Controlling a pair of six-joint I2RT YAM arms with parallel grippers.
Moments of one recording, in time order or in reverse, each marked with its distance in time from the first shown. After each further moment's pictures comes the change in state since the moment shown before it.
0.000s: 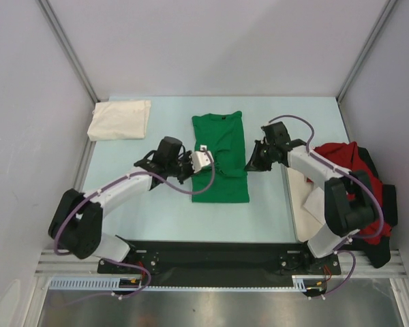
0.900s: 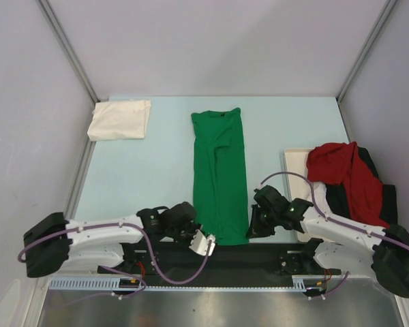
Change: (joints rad) left arm -0.585 -0.248 -0.405 -0.063 -0.159 0.214; right arm 0.466 -0.496 -0.584 -0.050 0.087 0.303
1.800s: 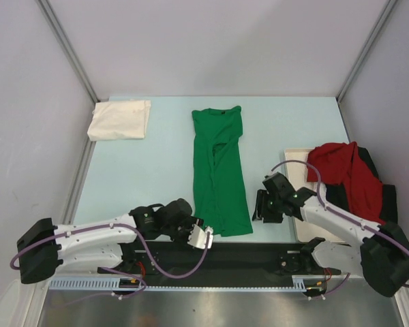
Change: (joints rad) left arm 0.029 -0.120 0.032 -0.144 -0.031 -0.106; right arm -0.216 0.044 0.074 -0.050 0.115 -0.180
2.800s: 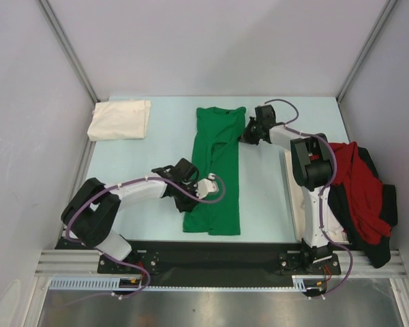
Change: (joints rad) left arm 0.441 0.524 0.333 -0.085 0.138 -0.235; right arm -0.342 1.096 1.003 0.419 -0.125 -0.018
